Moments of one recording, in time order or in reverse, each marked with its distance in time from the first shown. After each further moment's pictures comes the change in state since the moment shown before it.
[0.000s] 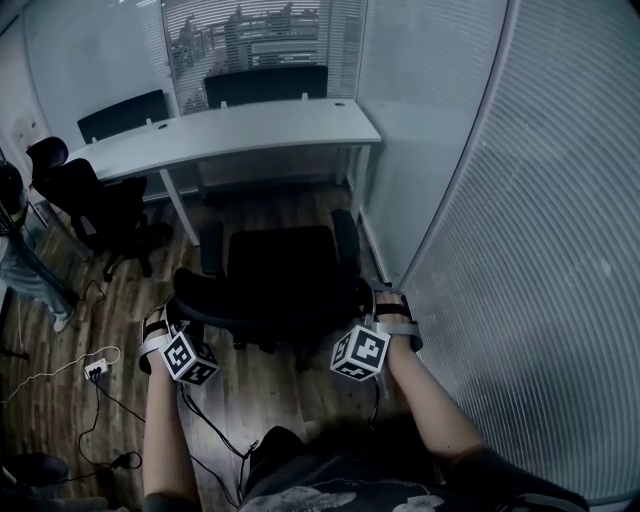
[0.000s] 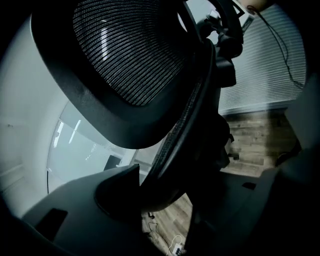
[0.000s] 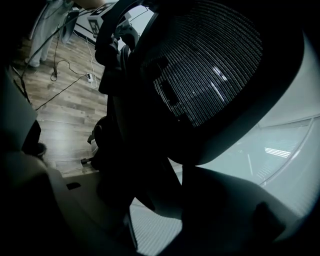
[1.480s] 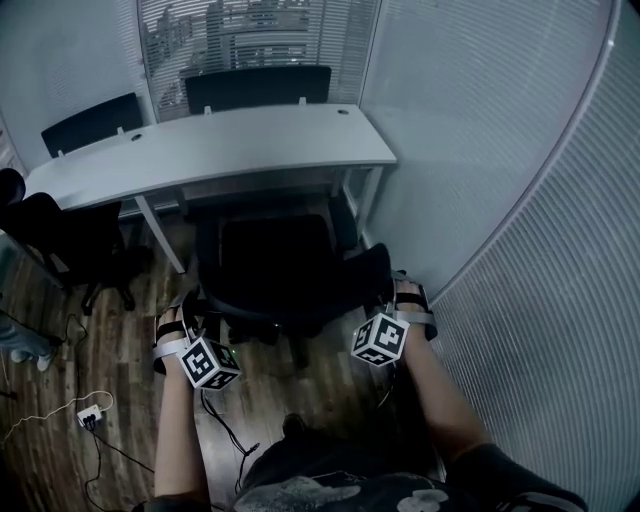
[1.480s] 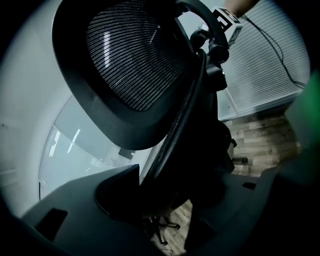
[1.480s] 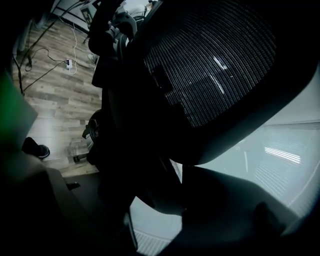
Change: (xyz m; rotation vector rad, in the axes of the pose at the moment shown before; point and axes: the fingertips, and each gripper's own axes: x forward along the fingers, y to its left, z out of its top) left arm 0.264 0.139 0.062 0.031 -0.126 0.044; right arm 0.277 -0.124 0.046 0.000 0.087 -0.058
